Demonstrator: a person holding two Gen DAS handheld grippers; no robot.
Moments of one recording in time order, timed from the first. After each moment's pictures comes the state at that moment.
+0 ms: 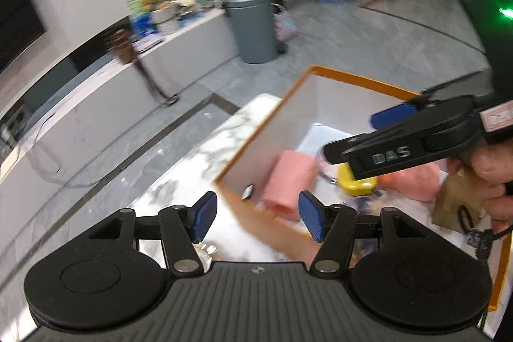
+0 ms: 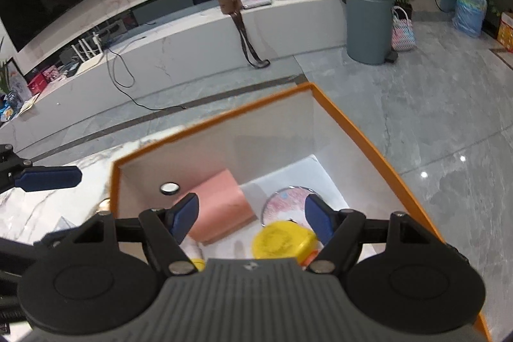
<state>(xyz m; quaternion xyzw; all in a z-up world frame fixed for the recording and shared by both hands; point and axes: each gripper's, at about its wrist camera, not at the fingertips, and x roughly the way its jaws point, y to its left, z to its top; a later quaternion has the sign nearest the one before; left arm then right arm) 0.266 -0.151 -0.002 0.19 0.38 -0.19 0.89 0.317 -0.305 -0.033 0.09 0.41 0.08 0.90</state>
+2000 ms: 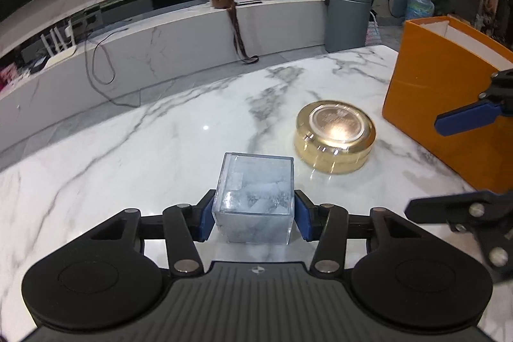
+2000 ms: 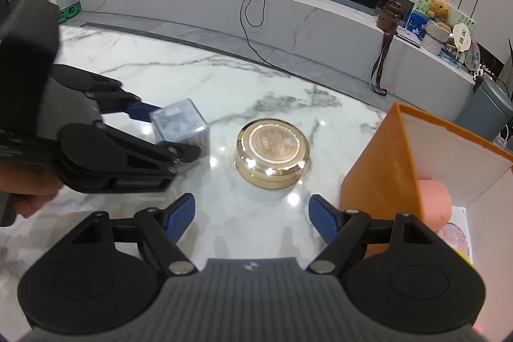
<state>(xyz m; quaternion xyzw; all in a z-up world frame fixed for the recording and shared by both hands) 0.227 0.026 -0.097 0.06 0.38 -0.08 0.92 0.251 -0.116 -0.078 -0.17 0.38 0.27 0.87</state>
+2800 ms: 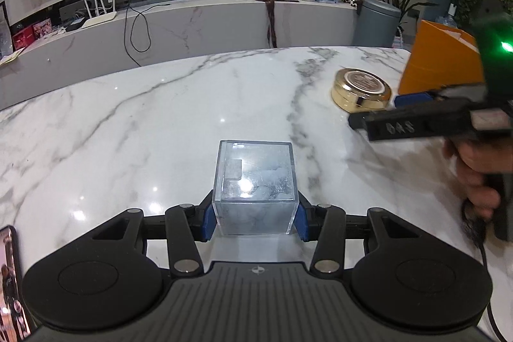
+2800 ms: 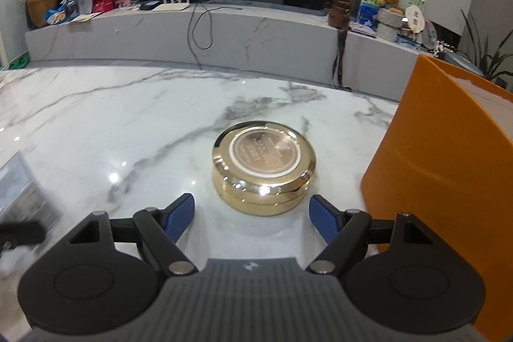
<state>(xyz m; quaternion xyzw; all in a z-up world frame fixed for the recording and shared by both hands) 0.153 0.070 -0.100 0.00 0.39 -0.04 0.92 0.280 -0.086 -0.140 -0.09 0.34 0.17 0.92</state>
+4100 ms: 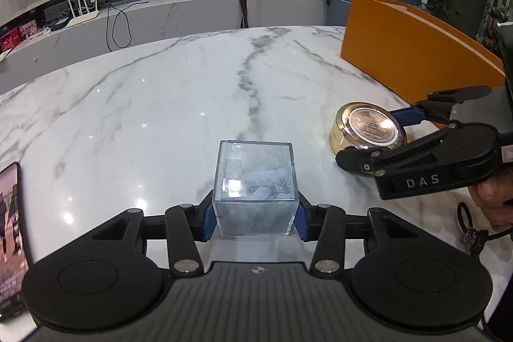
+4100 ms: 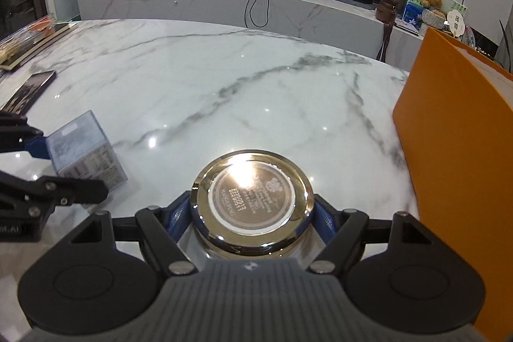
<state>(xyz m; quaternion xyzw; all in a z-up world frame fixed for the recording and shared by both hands) 0.071 0.048 -0.101 0.00 0.39 -0.07 0.92 0.154 -0.105 -0.134 -0.13 0.37 0.27 0.88</state>
